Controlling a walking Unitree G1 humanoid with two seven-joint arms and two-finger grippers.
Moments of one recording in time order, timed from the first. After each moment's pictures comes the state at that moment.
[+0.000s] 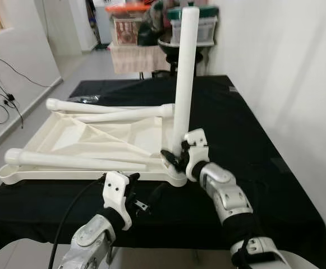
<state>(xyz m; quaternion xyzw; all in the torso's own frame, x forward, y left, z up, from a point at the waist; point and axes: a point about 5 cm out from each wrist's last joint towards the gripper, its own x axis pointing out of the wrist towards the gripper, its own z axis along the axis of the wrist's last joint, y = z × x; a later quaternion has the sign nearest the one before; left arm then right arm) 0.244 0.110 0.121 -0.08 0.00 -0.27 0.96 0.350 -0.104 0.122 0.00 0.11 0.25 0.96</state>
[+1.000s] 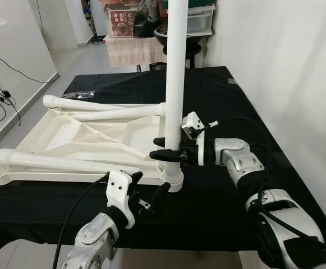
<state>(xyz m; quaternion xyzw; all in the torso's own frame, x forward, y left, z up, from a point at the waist) 0.247 0.107 0.121 -0.08 0.00 -0.28 0.96 0.367 -0.112 0.177 -0.04 0.07 0.60 0.80</state>
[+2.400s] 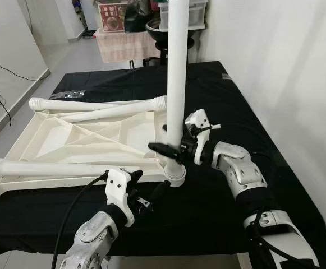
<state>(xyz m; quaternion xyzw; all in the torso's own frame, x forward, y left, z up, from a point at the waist) 0.248 0.108 0.123 -0.08 0.00 -0.28 0.96 0.360 -0.104 0.170 -0.01 0.04 0.52 0.85</state>
